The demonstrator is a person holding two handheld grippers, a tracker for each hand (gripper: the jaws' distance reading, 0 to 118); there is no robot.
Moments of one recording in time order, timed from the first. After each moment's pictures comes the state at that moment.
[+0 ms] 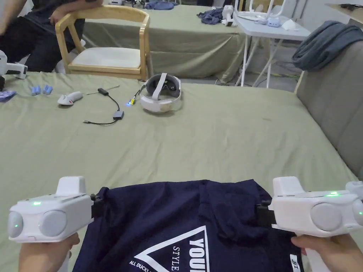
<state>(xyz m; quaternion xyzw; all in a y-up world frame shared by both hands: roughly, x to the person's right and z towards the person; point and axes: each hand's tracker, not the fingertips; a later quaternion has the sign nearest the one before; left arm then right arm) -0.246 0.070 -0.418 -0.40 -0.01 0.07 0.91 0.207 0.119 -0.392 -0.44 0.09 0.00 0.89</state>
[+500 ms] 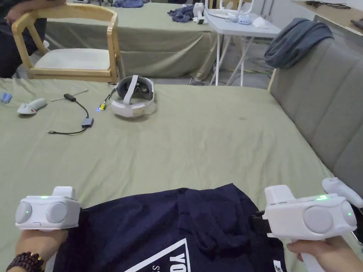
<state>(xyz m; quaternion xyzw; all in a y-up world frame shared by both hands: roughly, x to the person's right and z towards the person) -0.223 0.001 -0.523 -0.50 0.00 -0.03 0.87 0.239 0.098 -0.424 -0.49 0.06 -0.01 0.87</state>
